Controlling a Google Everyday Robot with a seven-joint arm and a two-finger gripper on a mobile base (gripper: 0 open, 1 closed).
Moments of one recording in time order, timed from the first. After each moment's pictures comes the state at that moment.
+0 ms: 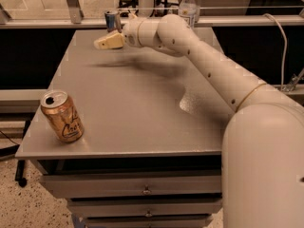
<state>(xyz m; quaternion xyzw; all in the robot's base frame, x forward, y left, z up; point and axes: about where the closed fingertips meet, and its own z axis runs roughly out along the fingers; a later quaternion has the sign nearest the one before) 0.835 0.119 0.896 -0.39 0.65 0.26 0.60</state>
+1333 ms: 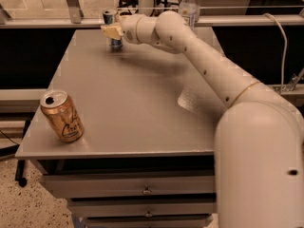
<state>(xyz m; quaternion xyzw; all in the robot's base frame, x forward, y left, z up) 0.850 0.128 0.903 -0.38 0.65 0.27 0.60</state>
